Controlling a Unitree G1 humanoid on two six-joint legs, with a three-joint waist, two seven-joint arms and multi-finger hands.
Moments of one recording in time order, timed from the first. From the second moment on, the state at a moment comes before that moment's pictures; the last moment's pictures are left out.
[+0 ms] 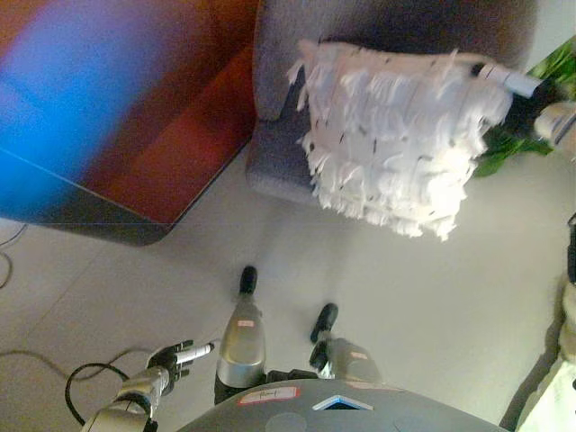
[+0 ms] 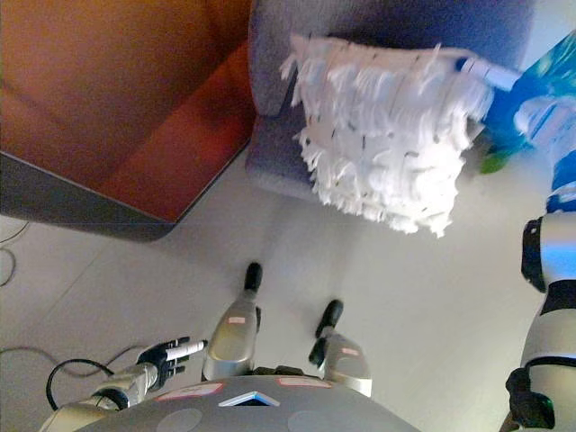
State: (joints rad) left arm 0.00 0.39 -0.18 1.27 -0.37 0.02 -0.12; right arm -1.21 -0.89 0.35 1.25 0.83 0.42 0.18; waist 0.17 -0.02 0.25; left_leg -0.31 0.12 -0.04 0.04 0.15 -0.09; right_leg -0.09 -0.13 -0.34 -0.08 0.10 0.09
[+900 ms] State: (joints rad) left arm -0.10 0.47 -0.17 1.24 -0.38 0.12 -0.17; right arm -1.30 -1.08 0.35 1.32 0.68 0.46 0.16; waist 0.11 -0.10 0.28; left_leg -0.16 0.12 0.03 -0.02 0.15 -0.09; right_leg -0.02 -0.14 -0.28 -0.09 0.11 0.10
